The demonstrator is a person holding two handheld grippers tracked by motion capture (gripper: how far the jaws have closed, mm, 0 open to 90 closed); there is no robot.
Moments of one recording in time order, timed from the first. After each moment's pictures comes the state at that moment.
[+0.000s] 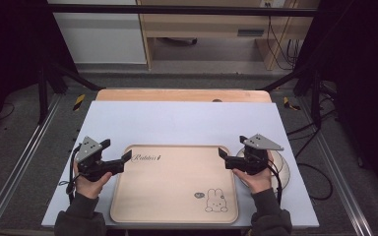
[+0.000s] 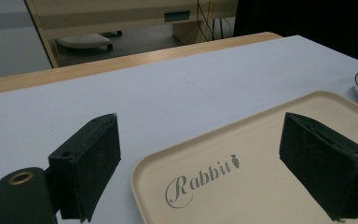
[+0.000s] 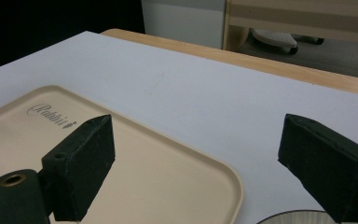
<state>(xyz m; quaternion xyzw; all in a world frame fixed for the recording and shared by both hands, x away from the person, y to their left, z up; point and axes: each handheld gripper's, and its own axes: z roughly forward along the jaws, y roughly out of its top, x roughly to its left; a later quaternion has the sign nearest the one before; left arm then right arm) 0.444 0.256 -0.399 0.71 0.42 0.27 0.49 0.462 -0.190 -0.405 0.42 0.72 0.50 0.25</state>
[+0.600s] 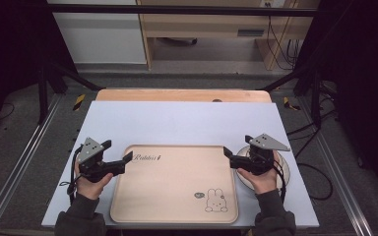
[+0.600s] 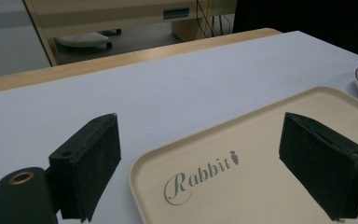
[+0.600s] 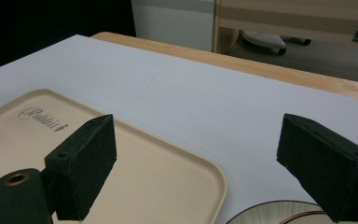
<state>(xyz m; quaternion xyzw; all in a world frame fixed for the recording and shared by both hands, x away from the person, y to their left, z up) 0.443 0.254 -0.401 0.72 0.42 0.27 0.49 0.456 -0.201 -0.396 0.43 0.71 0.49 0.27</state>
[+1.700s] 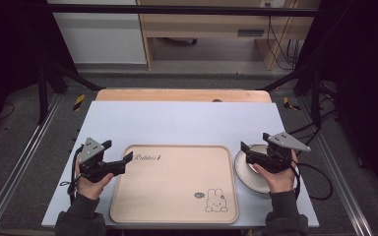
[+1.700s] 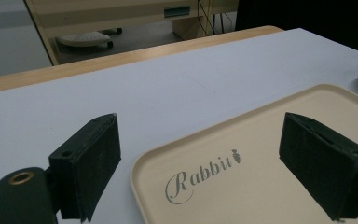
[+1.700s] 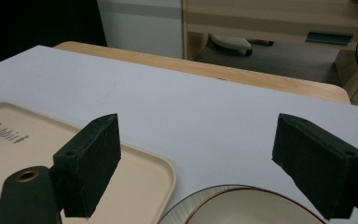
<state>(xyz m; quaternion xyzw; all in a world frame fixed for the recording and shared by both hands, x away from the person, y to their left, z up) 0.443 0.253 -0.402 0.72 0.42 0.27 0.49 0.451 -0.238 -0.384 0.47 0.68 0.48 0.30</state>
